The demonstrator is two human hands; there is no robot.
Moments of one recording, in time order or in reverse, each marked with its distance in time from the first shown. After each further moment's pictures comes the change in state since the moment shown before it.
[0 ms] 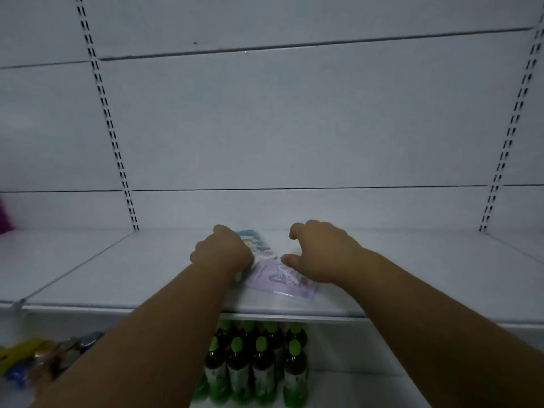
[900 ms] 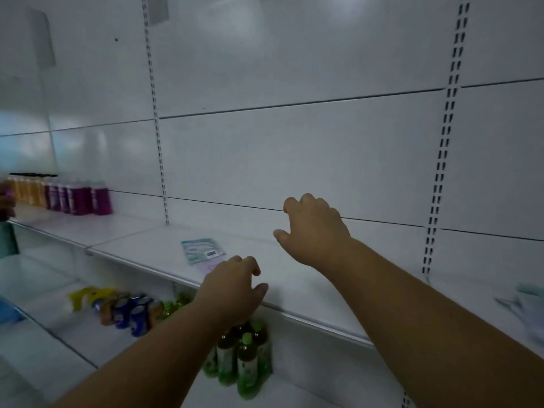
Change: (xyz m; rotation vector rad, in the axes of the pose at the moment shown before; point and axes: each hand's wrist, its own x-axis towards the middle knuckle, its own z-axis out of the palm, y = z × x) left_hand -0.280 0.151 0.040 0.121 0.281 0.302; right_hand -0.112 0.192 -0.118 0.107 0.329 -0.349
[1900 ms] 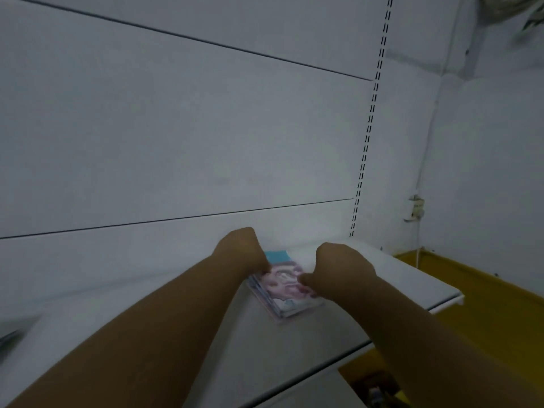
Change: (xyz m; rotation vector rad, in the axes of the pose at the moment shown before) left_hand -0.005 0.803 0.196 -0.334 -0.472 0.568; right_hand -0.410 0.626 -0.223 -0.334 -0.198 1.091
